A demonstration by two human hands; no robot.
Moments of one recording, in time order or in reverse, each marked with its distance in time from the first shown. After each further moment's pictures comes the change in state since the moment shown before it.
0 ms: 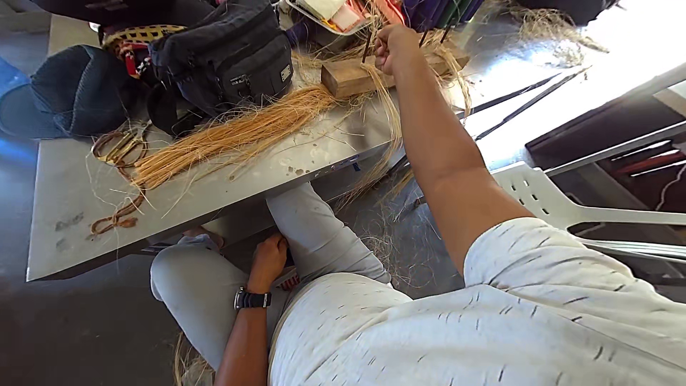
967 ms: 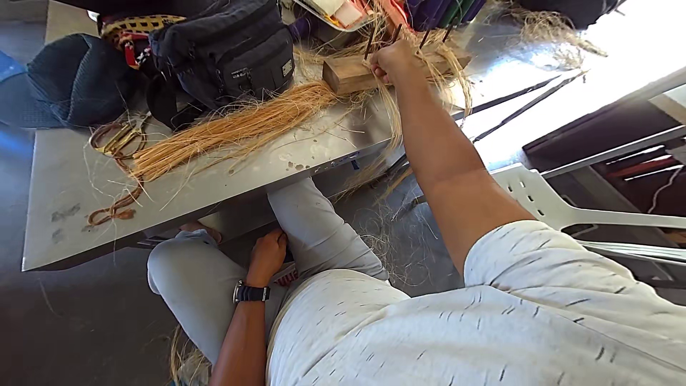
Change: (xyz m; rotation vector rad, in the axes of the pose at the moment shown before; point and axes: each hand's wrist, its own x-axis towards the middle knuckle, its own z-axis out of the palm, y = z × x) left_hand 0.002 -0.002 0.003 0.035 -0.021 0.032; right_hand 0.002 0.025 -0.006 -0.675 0.061 -0.075
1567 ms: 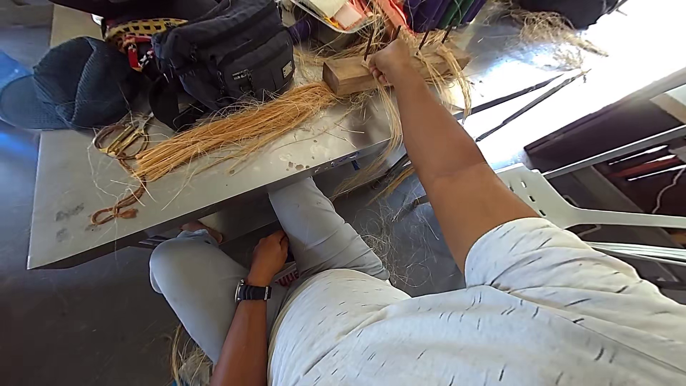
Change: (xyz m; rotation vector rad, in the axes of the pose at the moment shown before) left_hand 0.000 0.002 0.002 0.060 -0.052 -0.027; right_hand 0.008 0.000 0.002 -0.129 0.007 -0.045
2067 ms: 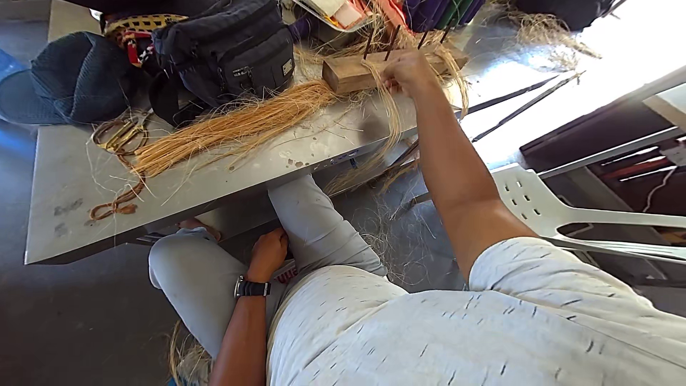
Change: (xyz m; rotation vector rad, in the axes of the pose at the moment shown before) left_hand -0.002 0.004 -0.002 0.043 -0.035 0.002; right_hand -0.037 0.040 -0.034 0.193 -0.116 -0.099
